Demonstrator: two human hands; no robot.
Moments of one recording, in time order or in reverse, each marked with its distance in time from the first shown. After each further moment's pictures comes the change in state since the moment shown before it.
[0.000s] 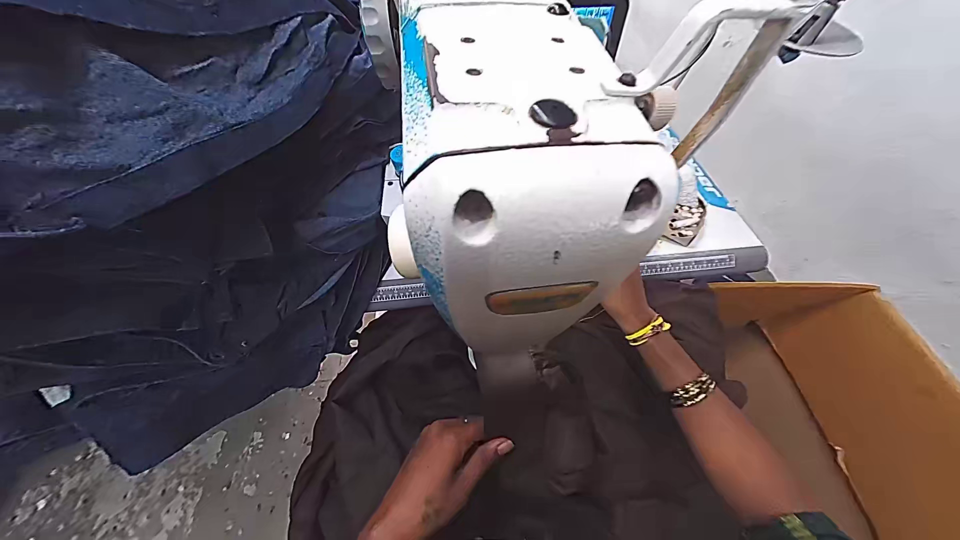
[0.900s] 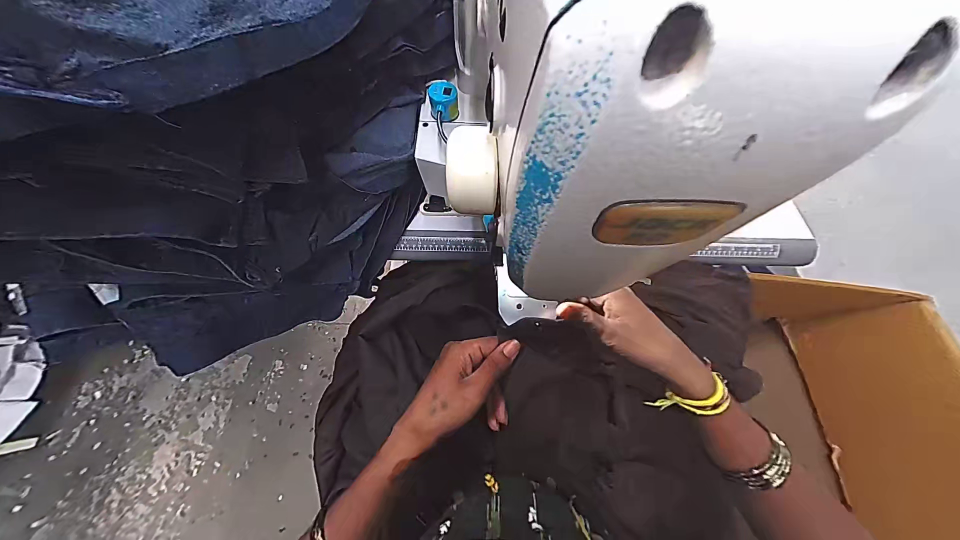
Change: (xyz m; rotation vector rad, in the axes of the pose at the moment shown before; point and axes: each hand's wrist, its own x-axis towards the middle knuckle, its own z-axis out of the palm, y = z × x) left_hand 0.021 0.023 -0.023 -0.793 0.020 -0.278; right_hand -0.022 -0.089 -0.047 0.790 -0.602 0.277
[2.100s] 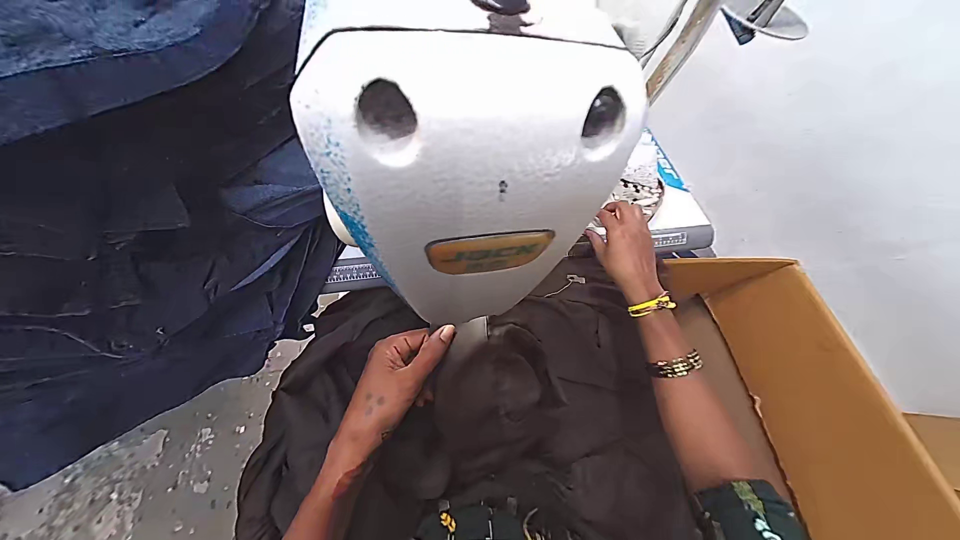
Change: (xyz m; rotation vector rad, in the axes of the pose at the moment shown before) left_hand 0.032 0.009 -0.001 0.138 0.258 0.016; right_hand 0.022 0.102 -0.106 -0.876 0.561 0.080
